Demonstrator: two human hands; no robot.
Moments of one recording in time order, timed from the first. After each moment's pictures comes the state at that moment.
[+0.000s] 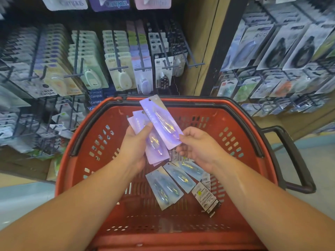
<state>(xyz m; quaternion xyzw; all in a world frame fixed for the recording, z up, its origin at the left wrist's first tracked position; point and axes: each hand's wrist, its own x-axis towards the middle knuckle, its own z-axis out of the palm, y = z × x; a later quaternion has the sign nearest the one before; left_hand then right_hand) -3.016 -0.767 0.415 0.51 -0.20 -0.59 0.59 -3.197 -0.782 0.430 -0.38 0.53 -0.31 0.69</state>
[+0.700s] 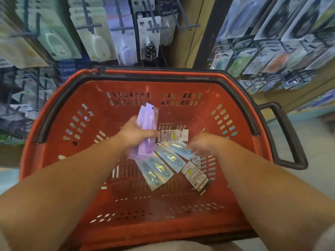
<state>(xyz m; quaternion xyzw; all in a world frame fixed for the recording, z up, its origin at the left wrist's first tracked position) -3.004 -0.795 0.330 0.67 -0.39 -0.58 0.25 -3.255 -0.807 0.338 -0.46 0.69 0.12 0.54</state>
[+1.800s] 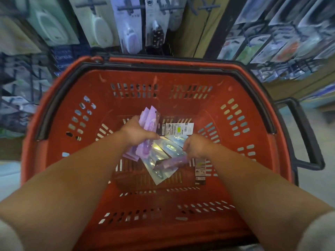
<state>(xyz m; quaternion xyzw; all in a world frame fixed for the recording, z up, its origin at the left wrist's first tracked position) -2.983 -0.799 0.307 0.71 -0.43 -0.55 0.10 -3.229 -0.793 0.284 -0.66 0.60 0.26 0.37</state>
